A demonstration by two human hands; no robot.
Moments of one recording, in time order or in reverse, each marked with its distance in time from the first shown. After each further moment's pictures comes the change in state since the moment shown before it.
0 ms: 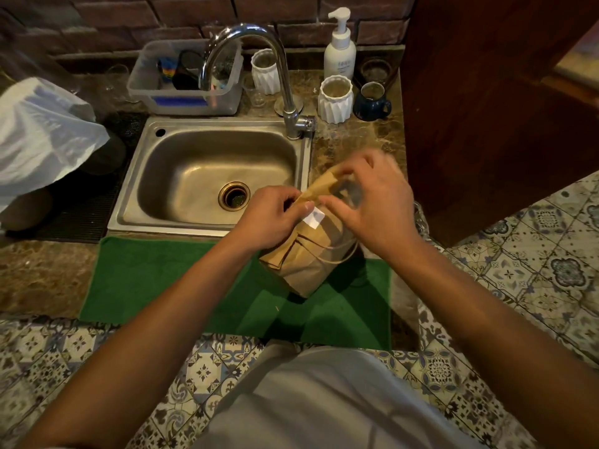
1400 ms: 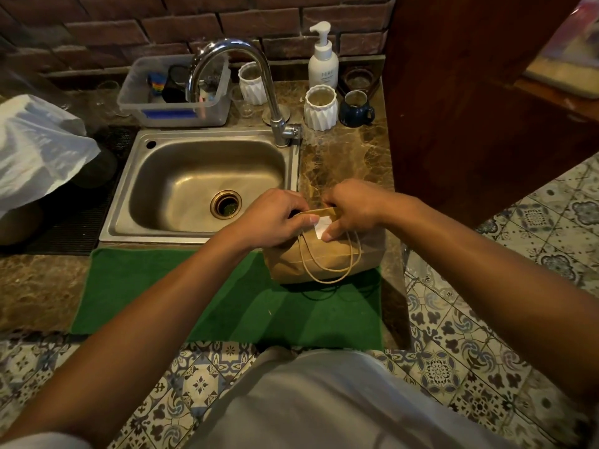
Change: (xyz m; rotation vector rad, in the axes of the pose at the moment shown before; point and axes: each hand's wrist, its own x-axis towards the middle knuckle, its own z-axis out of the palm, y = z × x) left_hand 0.013 0.018 0.002 0.248 -0.169 0.377; right_hand 0.042 0.037 0.009 -0.182 -0.781 -0.113
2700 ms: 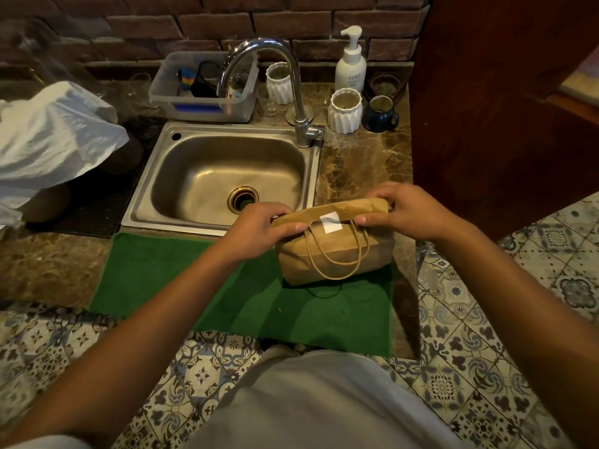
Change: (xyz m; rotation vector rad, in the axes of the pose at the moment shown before) left_hand -0.052 -0.034 0.006 -0.267 0.134 -0.342; right_hand -0.042 0.029 0.003 0.478 0.231 -0.013
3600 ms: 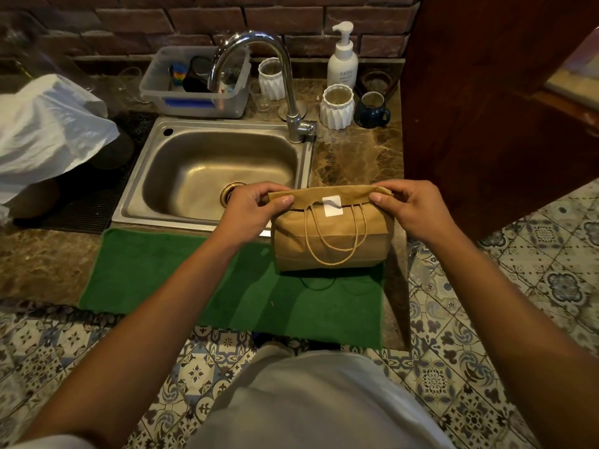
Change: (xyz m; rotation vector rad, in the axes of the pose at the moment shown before) left_hand 0.006 -0.001 0.007 -0.421 0.200 -0.032; right_hand -0.023 0.033 0.015 0.265 0.345 -0.027
